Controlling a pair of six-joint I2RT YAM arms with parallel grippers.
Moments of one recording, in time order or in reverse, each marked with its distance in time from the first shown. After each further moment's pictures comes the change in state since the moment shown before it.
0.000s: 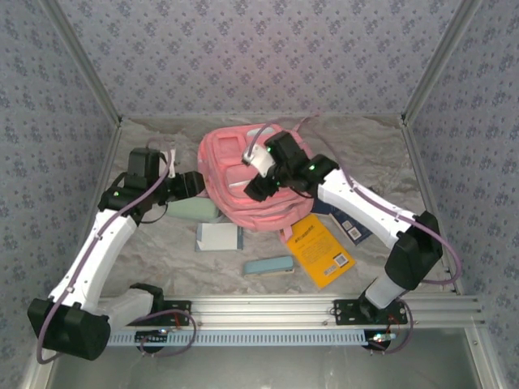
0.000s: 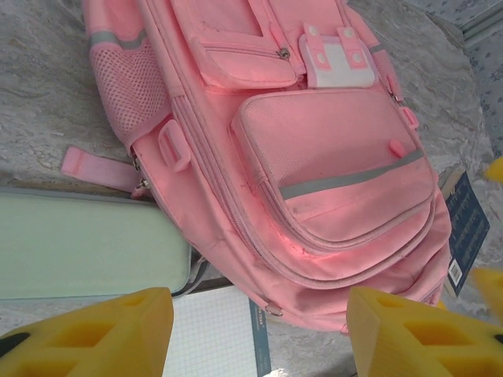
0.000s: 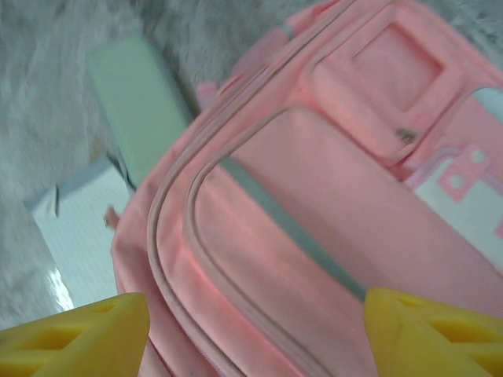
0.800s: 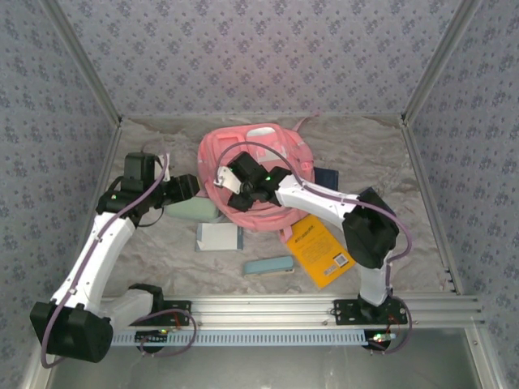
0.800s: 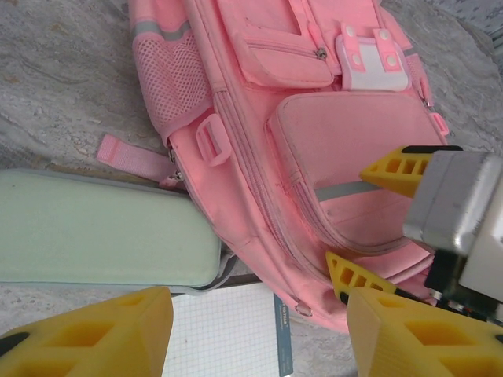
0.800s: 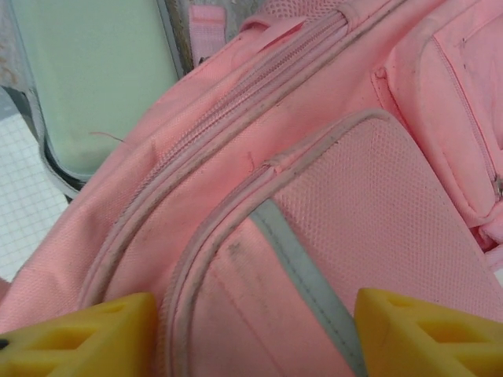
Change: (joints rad) left arm 0.056 -0.014 -0.051 0.003 0.002 0.006; right arm 0.108 0.306 0.101 0.099 0.207 -0.162
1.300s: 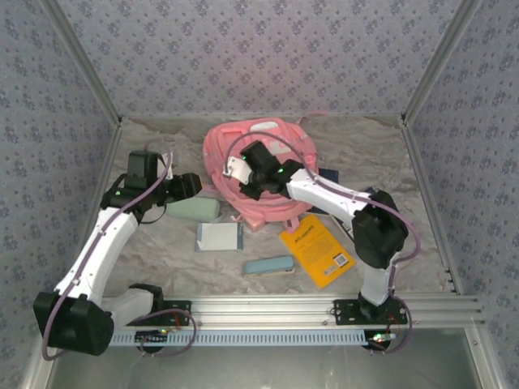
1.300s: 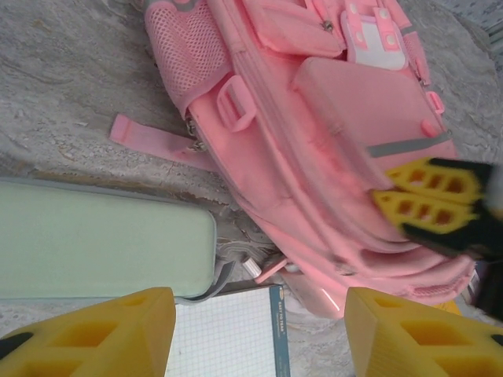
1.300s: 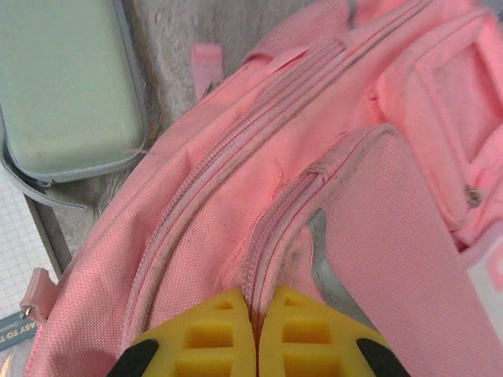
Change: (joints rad) left arm -0.007 0.062 -0.005 0.051 0.025 0.000; right arm -0.104 -0.077 -0.024 0.038 -0.111 -0.065
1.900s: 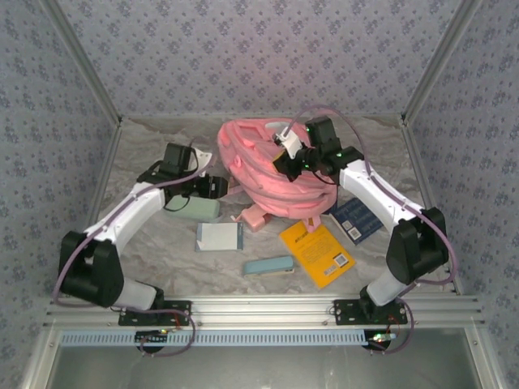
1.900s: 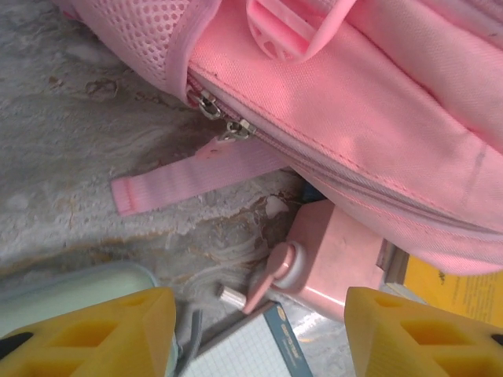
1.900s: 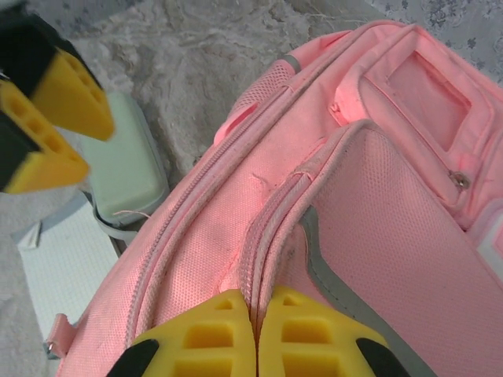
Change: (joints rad) left arm -0.129 0.327 0.068 0.151 0.100 0.291; right arm -0.337 -0.230 -0.162 0.065 -0.505 0.206
